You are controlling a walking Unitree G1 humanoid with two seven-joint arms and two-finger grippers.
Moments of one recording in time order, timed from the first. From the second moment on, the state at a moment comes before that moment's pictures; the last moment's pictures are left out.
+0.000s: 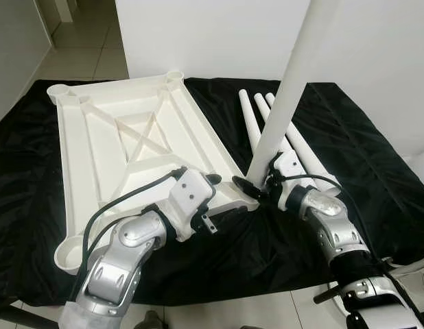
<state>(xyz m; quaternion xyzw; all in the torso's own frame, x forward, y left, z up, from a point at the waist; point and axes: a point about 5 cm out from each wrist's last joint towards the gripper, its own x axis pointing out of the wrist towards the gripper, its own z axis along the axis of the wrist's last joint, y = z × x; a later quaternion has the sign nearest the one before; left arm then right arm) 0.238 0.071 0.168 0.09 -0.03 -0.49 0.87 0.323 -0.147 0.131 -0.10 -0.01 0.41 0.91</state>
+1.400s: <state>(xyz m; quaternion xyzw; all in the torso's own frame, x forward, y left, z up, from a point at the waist) 0.238 0.072 0.169 0.09 -0.03 -0.49 0.87 0.324 -0.103 0.119 0.04 0.01 0.07 1.00</state>
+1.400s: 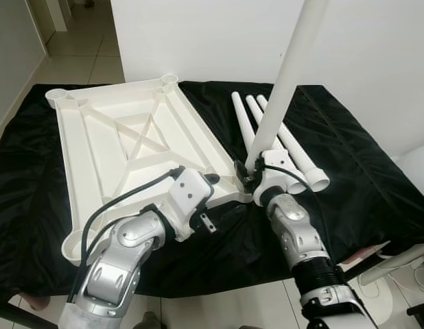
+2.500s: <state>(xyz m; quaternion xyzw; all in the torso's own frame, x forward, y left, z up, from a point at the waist) 0.237 0.070 0.169 0.09 -0.03 -0.49 0.87 0.316 -0.126 0.123 0.01 0.00 0.19 0.98</state>
